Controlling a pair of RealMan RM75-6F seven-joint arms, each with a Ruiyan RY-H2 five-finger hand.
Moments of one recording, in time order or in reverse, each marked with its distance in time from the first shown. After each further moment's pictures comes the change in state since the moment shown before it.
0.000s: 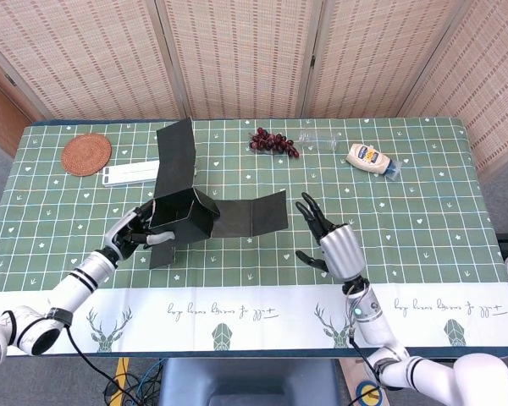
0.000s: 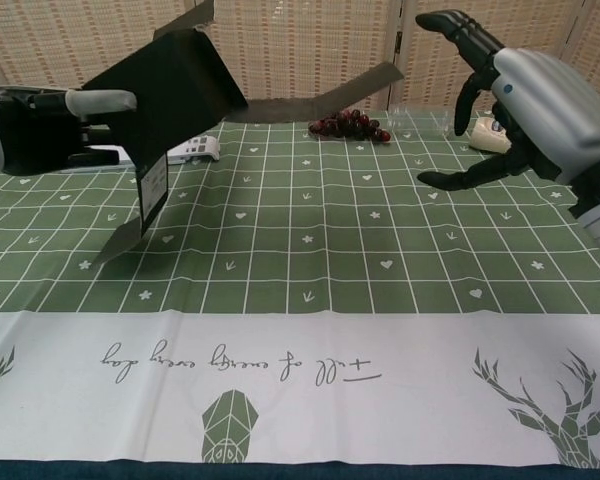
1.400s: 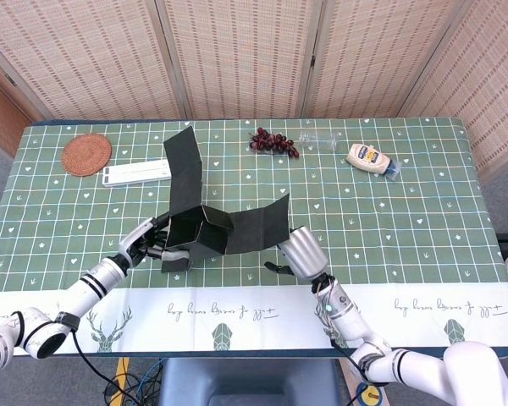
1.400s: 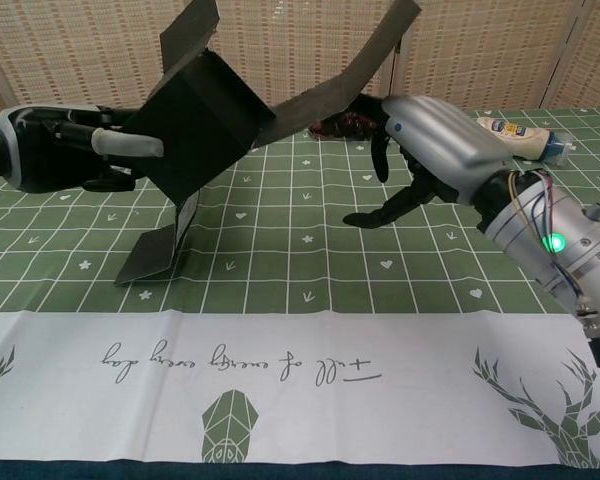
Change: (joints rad) left arm -0.018 -0.021 0.025 -0.023 0.047 -0.012 0.212; right arm 0.095 -0.006 0.020 -0.110 -0.005 -0.221 -0.066
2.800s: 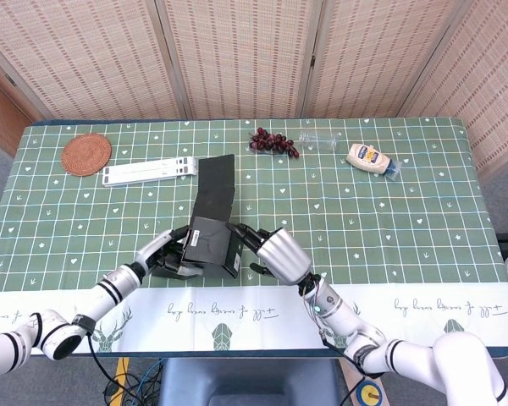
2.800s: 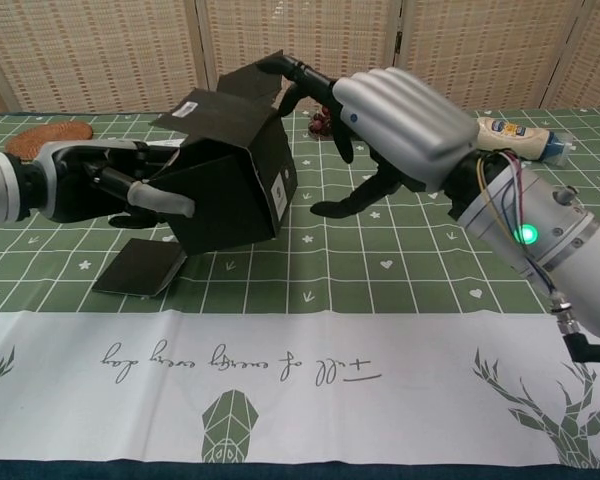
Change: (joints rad) left arm -0.032 -0.073 0.020 0.004 -0.039 -0.049 0.230; right arm 0.089 -0.017 -0.009 0.063 -0.121 0.030 -0.071
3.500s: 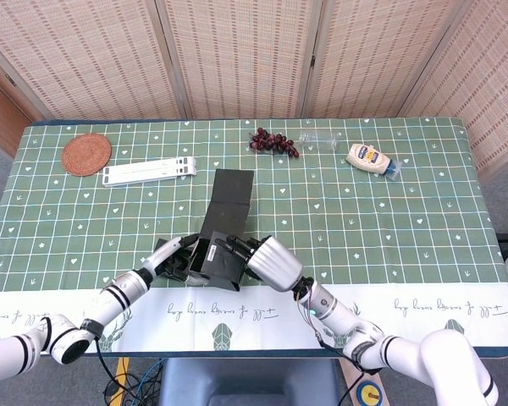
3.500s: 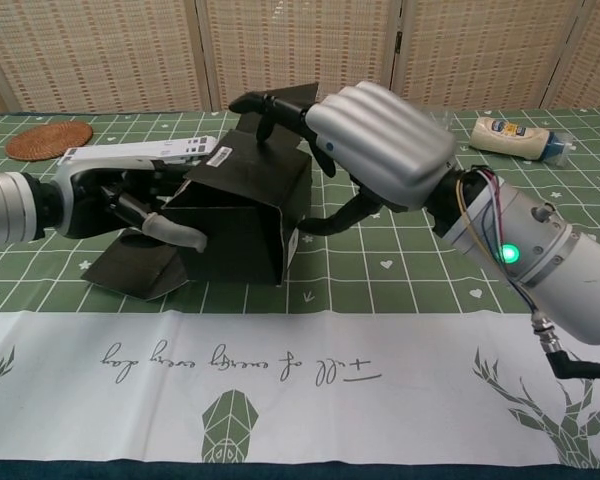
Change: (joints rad) left arm 0.002 -0.050 0.010 0.003 -0.009 0.013 0.178; right arm 0.038 -0.040 -0.049 0.115 -0.062 0.032 -0.004
